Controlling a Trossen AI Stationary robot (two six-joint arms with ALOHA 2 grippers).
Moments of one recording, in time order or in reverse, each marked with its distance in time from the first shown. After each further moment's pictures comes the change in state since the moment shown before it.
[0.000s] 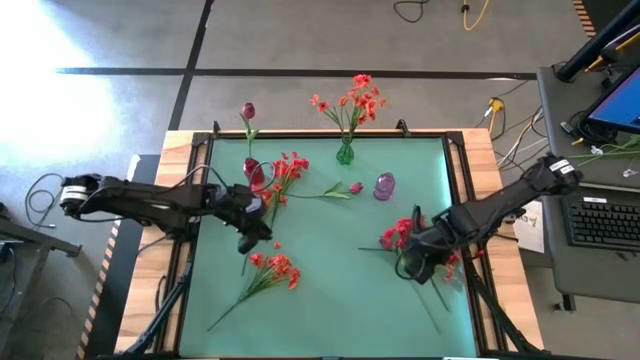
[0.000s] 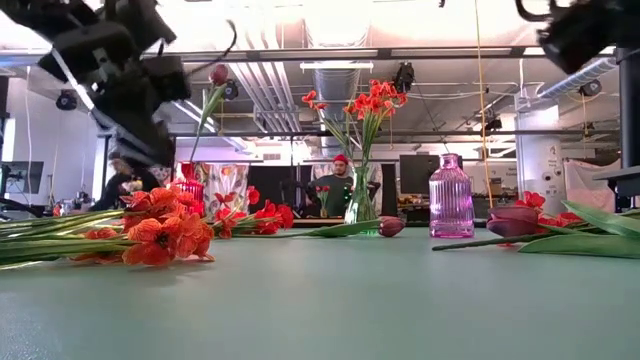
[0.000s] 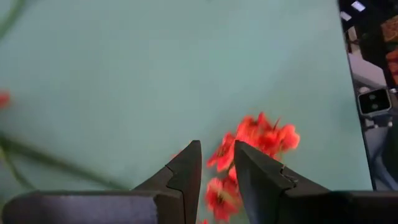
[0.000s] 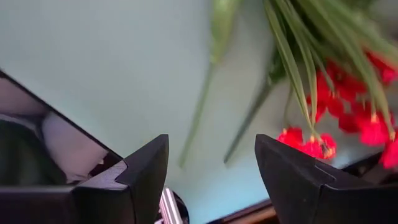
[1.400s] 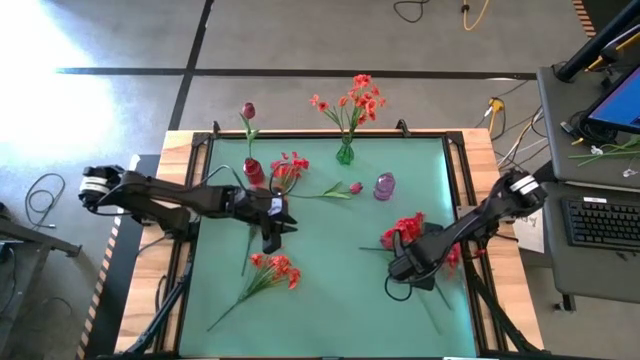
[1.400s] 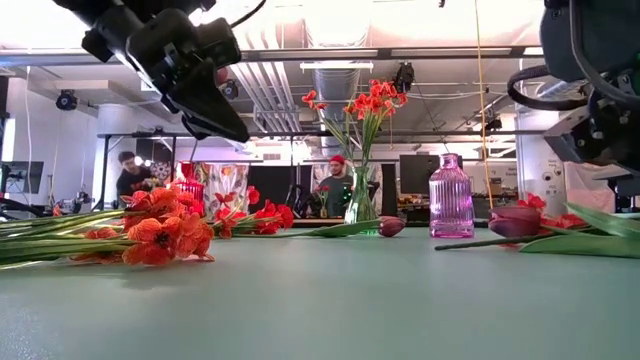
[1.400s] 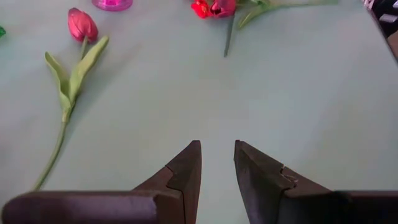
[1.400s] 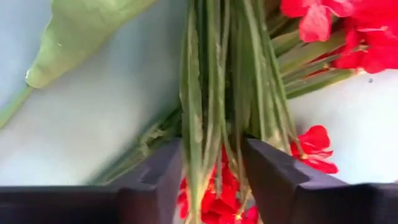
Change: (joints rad) left arm -0.069 0.259 0.184 0.158 -0.226 0.193; right arm 0.051 0.399 -0.038 -0.096 0.264 -0.573
